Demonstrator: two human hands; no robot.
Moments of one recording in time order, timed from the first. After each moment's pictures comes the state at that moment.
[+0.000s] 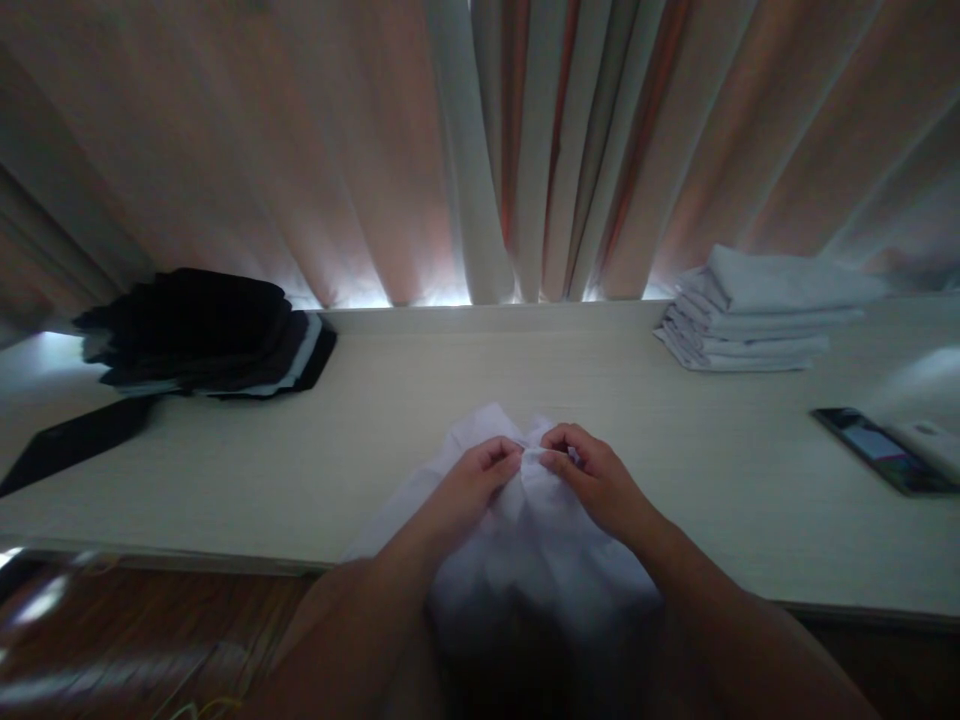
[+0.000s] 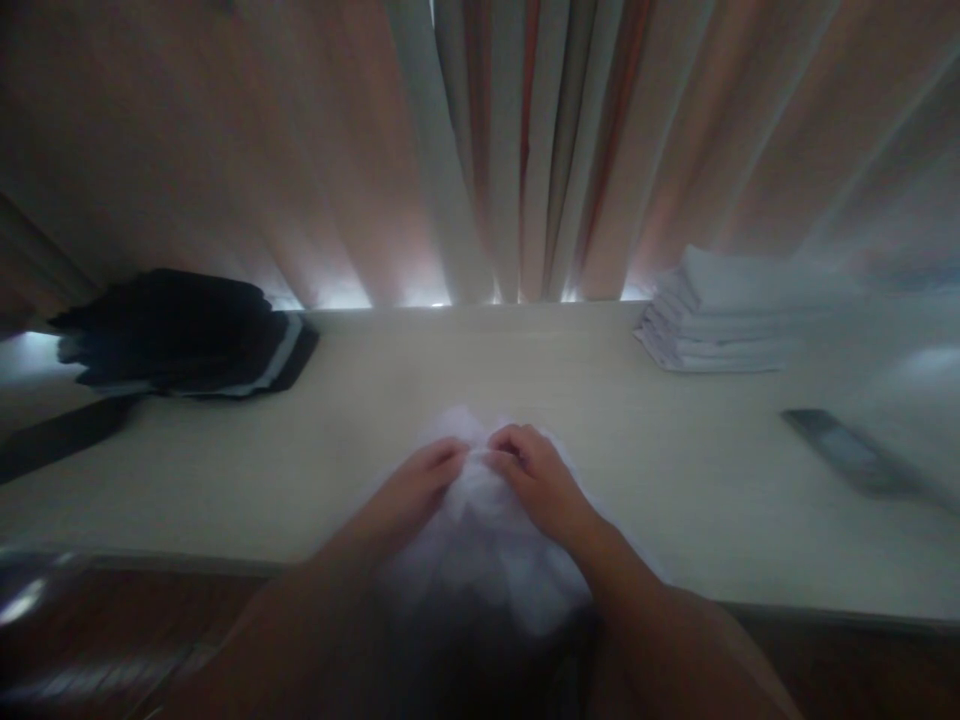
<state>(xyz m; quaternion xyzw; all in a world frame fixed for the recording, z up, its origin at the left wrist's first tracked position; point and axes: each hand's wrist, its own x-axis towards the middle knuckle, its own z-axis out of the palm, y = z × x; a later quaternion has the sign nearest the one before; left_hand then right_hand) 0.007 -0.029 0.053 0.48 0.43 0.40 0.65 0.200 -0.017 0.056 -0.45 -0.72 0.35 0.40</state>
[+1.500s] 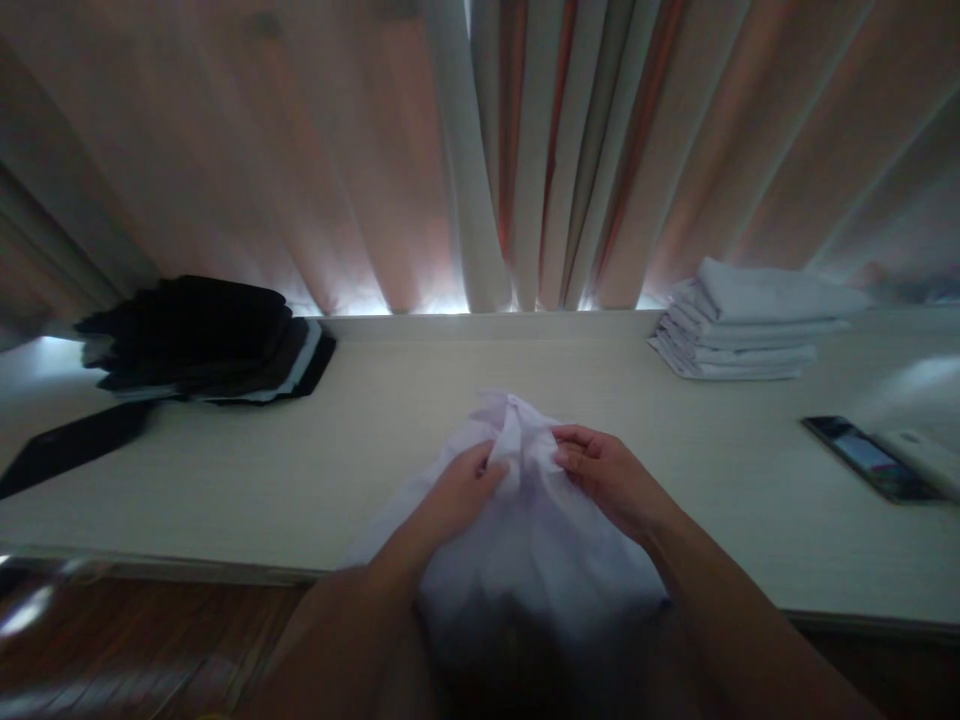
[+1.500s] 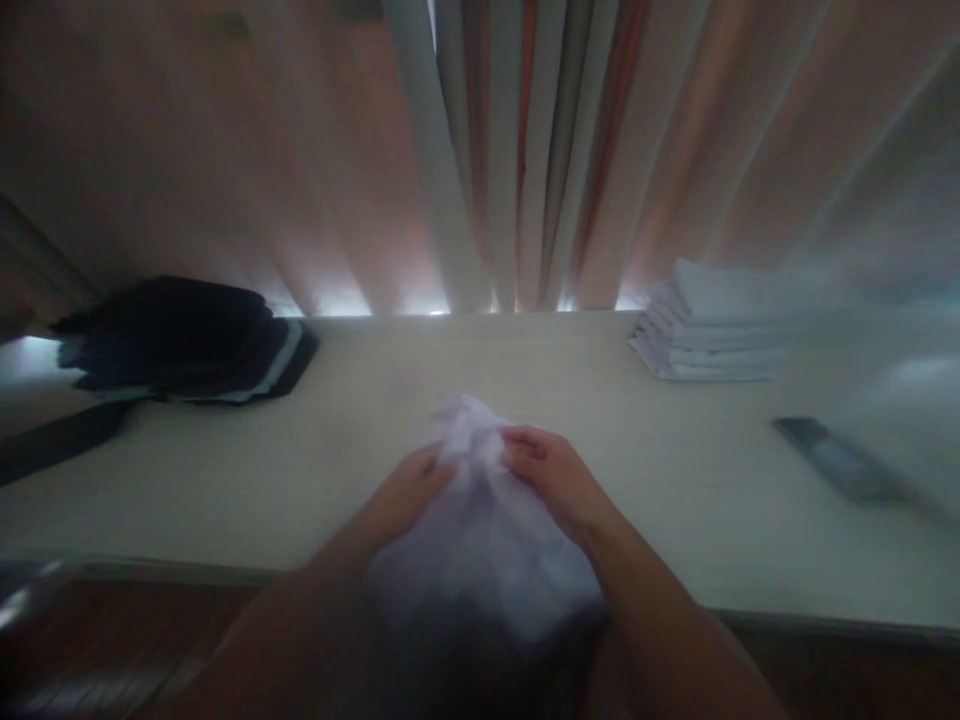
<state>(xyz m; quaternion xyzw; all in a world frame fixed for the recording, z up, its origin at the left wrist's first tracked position) -0.007 -0.019 0.055 0.70 0.47 0.33 0.42 0.212 -0.015 0.061 -0.40 -0.44 0.68 0.44</state>
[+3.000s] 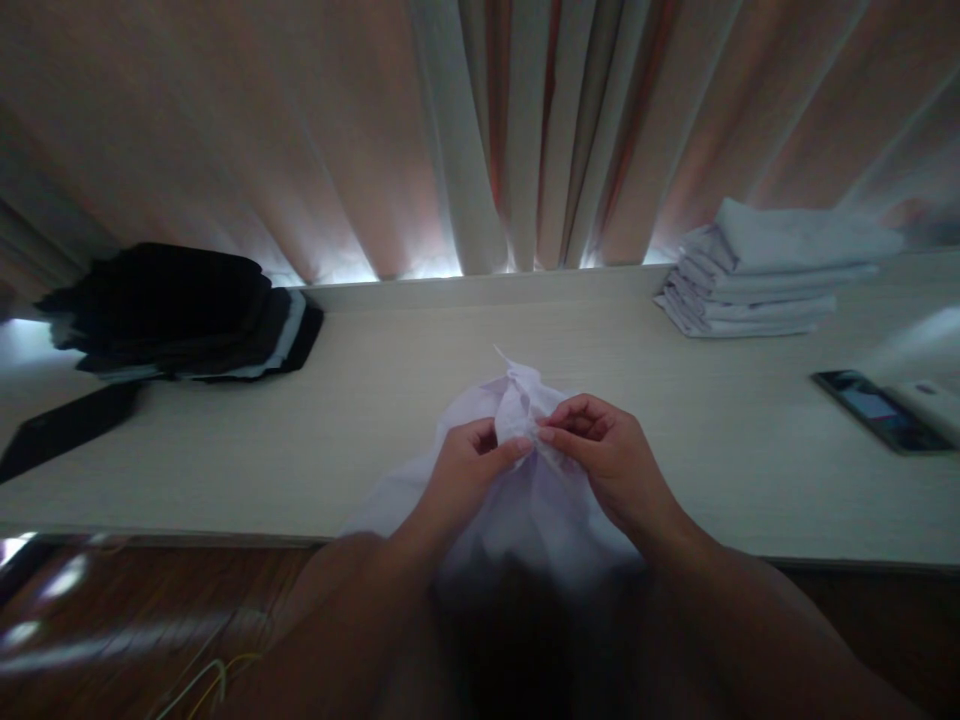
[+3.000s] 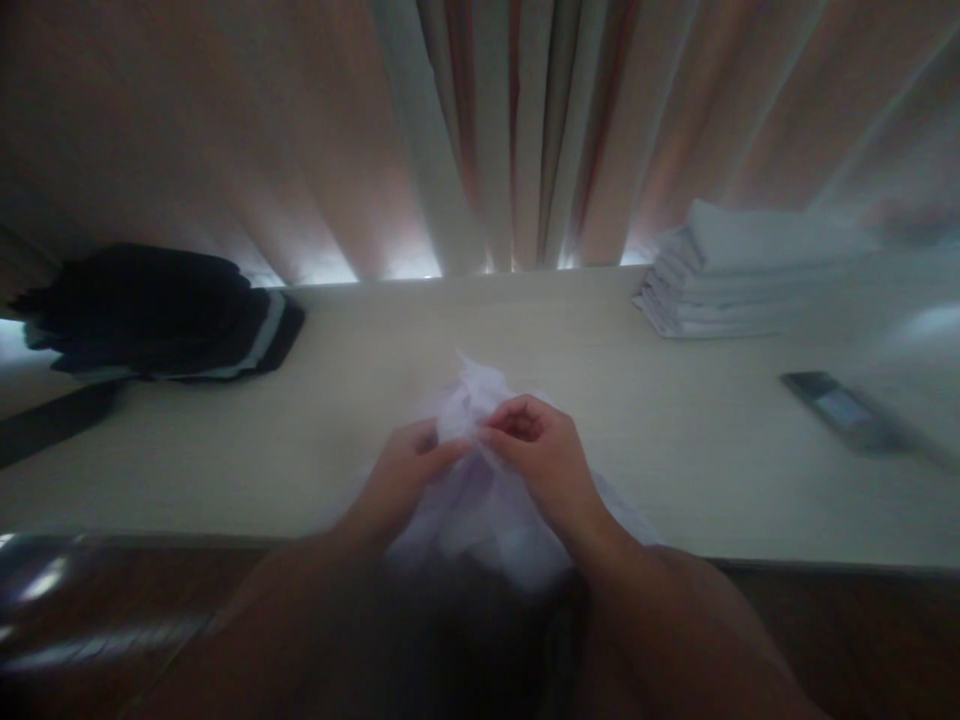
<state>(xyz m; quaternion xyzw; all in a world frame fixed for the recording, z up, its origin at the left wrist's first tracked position) 0.017 -0.045 0.073 0.50 0.49 0.44 0.57 0.190 -0.038 0.065 -0.44 -0.46 0.56 0.53</state>
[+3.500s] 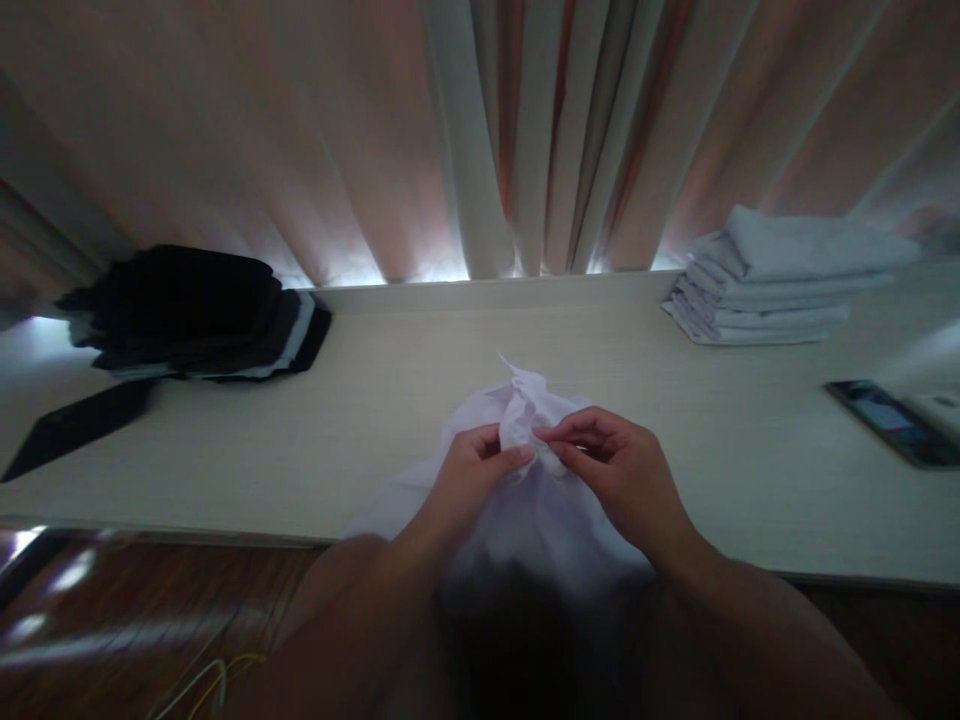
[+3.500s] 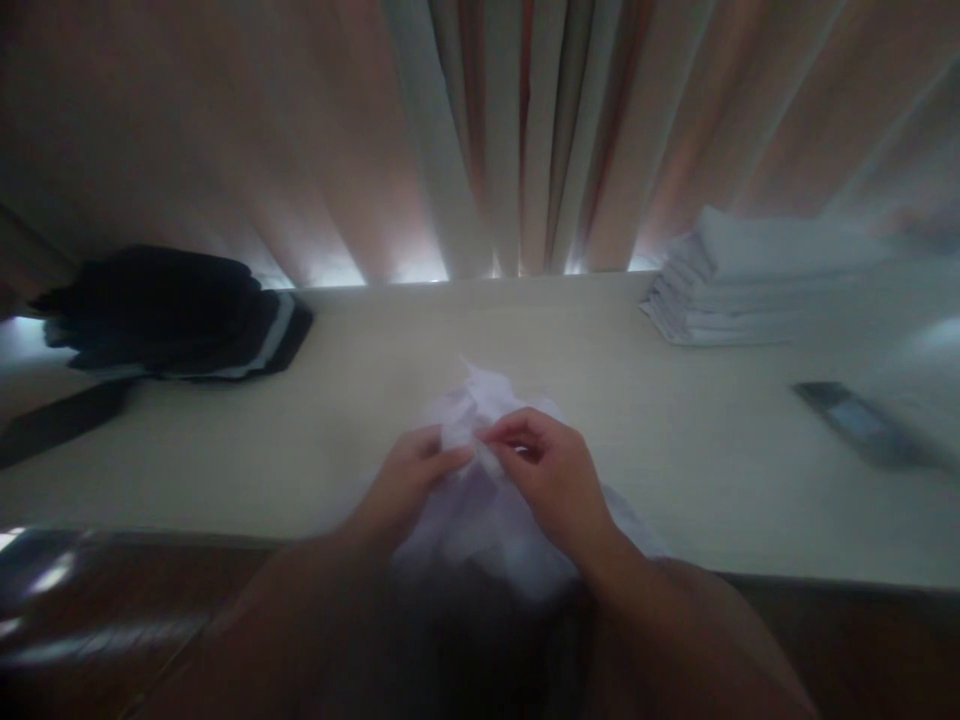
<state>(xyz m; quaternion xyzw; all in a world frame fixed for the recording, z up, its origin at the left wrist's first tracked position) 0.016 -0.043 0.069 0.44 0.45 0.46 0.63 0.193 -0.048 0.078 -0.48 -0.58 0.45 0.48</state>
